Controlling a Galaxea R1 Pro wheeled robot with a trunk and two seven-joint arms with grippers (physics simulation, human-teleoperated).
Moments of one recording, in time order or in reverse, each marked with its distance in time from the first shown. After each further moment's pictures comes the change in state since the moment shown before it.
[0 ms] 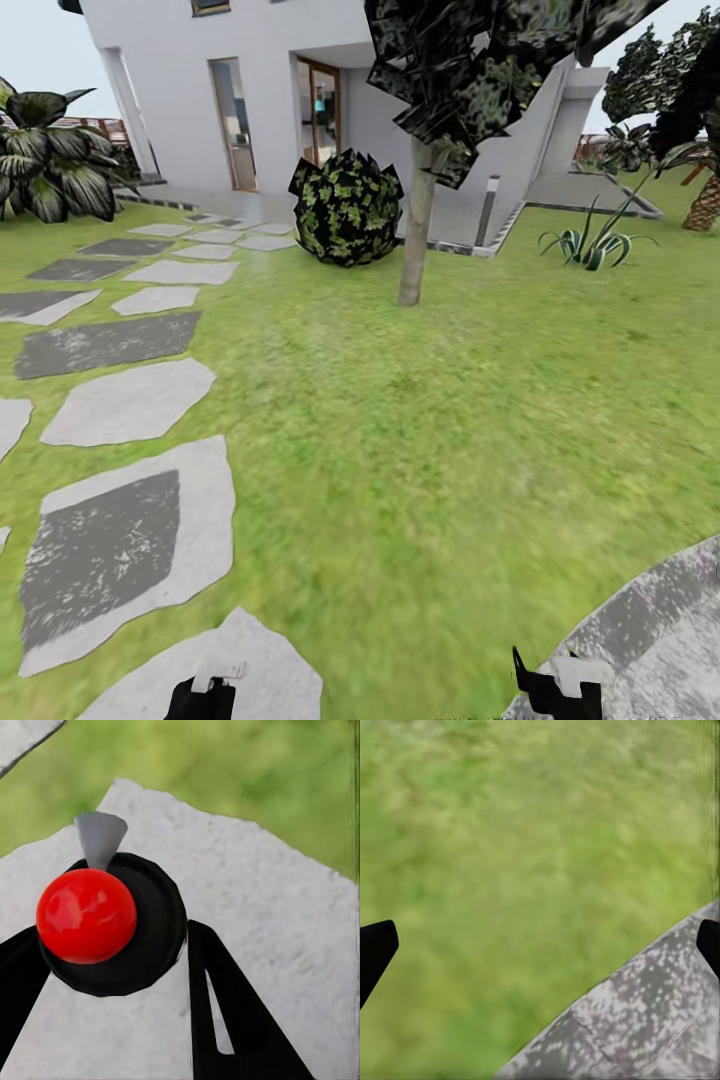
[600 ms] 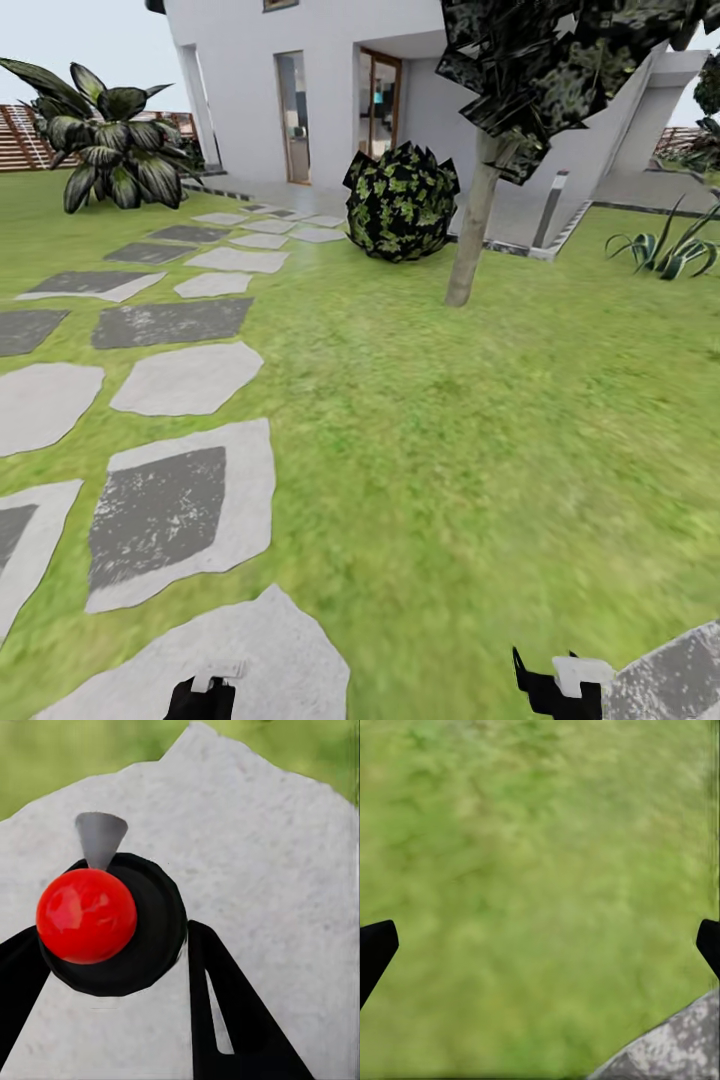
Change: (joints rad) left arm 0.000 0.000 0.000 0.000 0.003 0.001 0.001; right arm 0.000 0.000 0.000 0.000 0.000 0.000 0.000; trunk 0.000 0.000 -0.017
